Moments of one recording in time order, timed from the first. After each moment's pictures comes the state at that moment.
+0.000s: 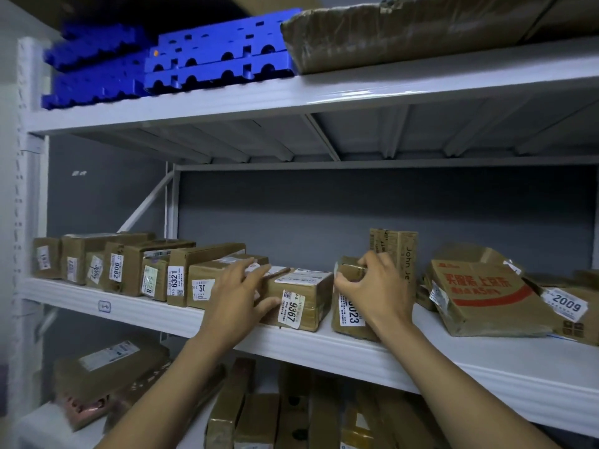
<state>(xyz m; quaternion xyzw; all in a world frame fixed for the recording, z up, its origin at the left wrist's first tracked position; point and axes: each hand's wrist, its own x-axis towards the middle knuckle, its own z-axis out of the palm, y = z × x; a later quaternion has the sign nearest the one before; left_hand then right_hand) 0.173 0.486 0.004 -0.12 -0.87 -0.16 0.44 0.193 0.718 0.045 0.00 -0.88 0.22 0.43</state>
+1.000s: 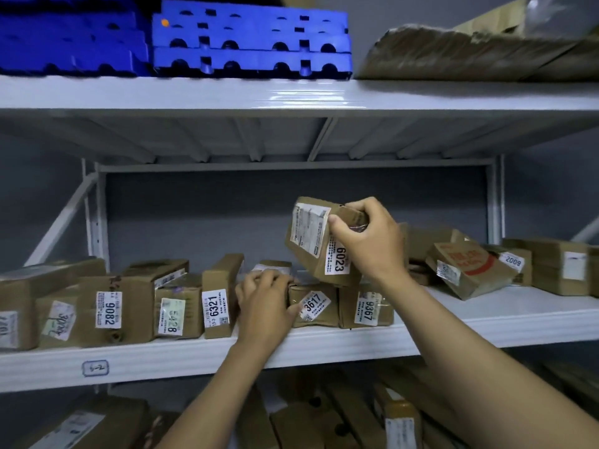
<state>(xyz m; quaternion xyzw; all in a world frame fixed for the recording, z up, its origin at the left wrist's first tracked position) 0.114 0.396 0.009 -0.26 -0.86 -0.22 0.38 0.210 0.548 0.098 0.01 -0.75 0.33 0.58</state>
